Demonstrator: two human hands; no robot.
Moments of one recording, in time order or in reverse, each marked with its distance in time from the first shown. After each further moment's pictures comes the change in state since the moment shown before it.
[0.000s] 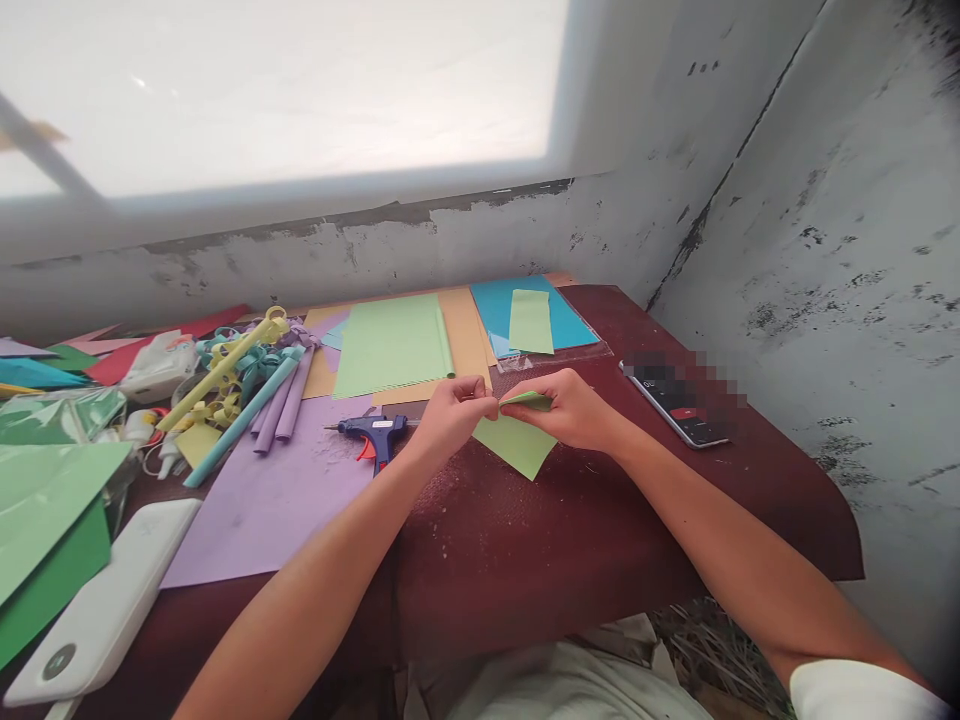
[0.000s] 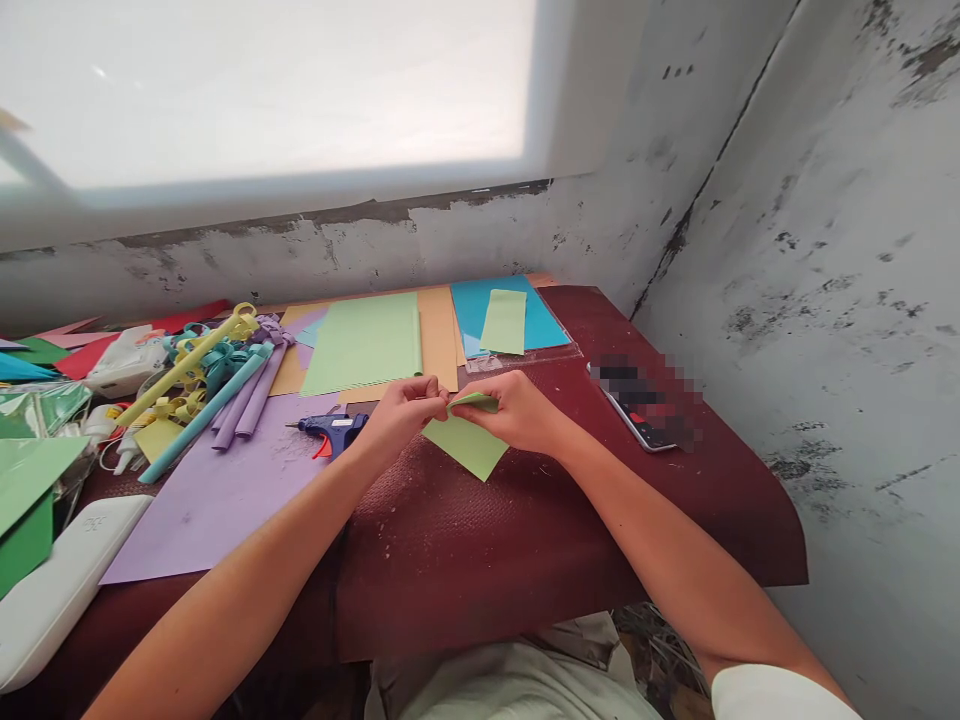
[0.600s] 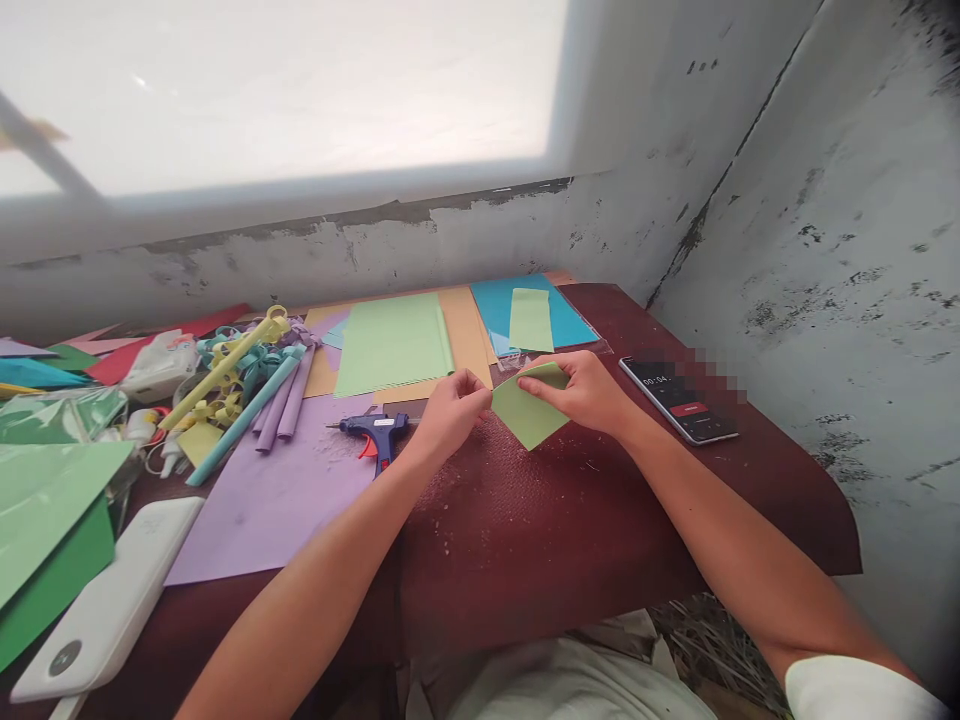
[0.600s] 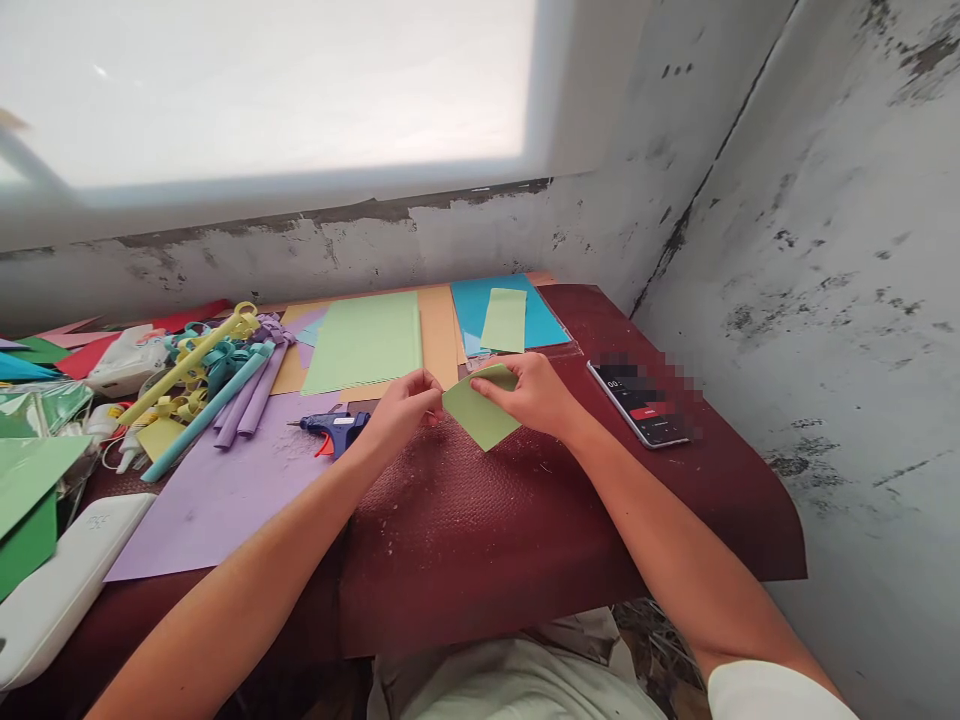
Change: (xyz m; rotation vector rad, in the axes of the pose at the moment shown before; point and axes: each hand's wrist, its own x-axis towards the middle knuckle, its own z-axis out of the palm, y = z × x) left_hand 0.003 -0.008 -0.003 0.054 0.101 -0.077; right_hand 0.001 0.012 -0.015 -0.048 0.198 0.085
